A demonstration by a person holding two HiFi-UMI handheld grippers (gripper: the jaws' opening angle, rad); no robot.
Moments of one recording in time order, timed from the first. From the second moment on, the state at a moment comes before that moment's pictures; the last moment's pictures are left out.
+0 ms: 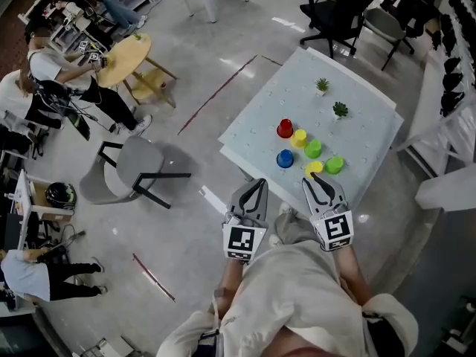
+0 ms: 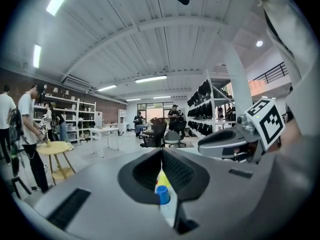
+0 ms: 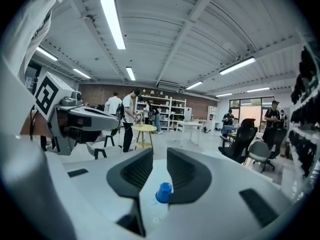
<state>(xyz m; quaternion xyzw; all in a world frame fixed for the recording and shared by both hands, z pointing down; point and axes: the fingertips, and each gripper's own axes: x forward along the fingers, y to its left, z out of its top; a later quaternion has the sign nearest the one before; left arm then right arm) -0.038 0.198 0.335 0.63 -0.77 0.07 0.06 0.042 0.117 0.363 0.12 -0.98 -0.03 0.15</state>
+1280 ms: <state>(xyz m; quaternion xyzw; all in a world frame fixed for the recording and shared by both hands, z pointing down) -0.069 0.043 0.415 0.71 -0.67 0.17 0.15 0.023 -0.017 0.446 0.18 -0.96 0.08 0.20</state>
